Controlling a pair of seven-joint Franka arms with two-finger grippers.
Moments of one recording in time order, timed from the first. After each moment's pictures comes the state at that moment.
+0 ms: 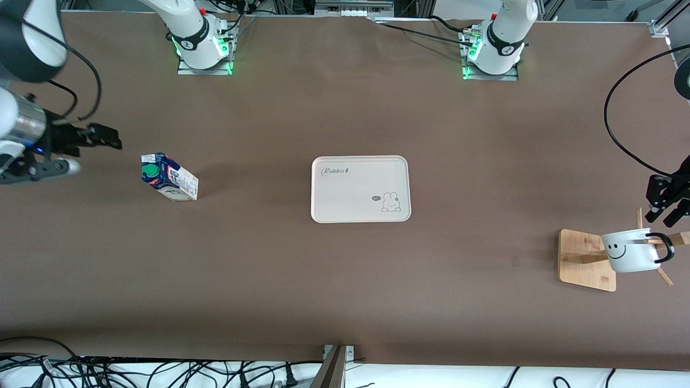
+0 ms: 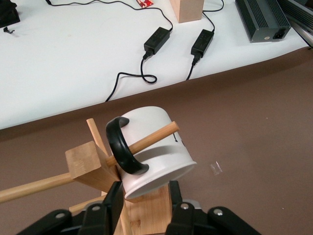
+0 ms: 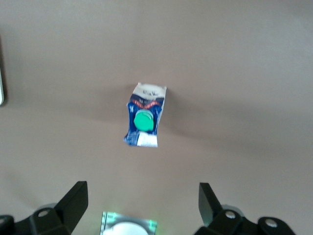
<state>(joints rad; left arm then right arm) 0.35 0.10 -0.07 -1.98 -0.49 2.54 0.91 0.34 0.16 -0.38 -1.51 0.03 1.43 -0.23</state>
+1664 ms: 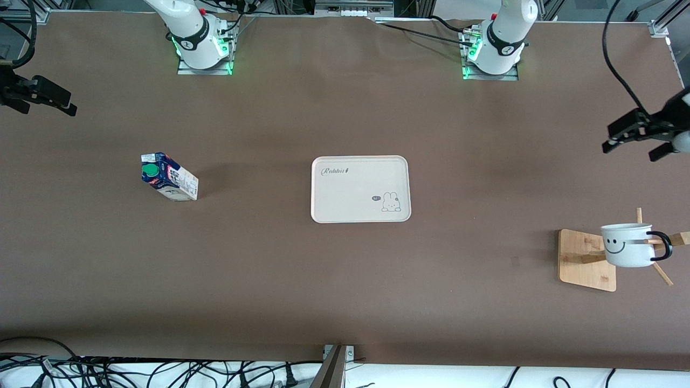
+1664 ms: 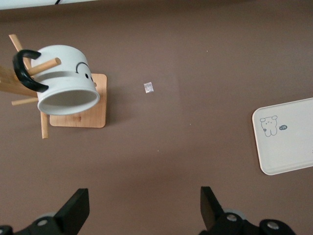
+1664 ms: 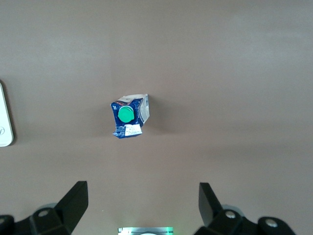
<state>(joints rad) 0.09 -0.01 -0.04 -1.66 -0.08 1.72 0.19 -0.01 -0.07 -0.06 -1.66 -0.01 1.54 -0.03</state>
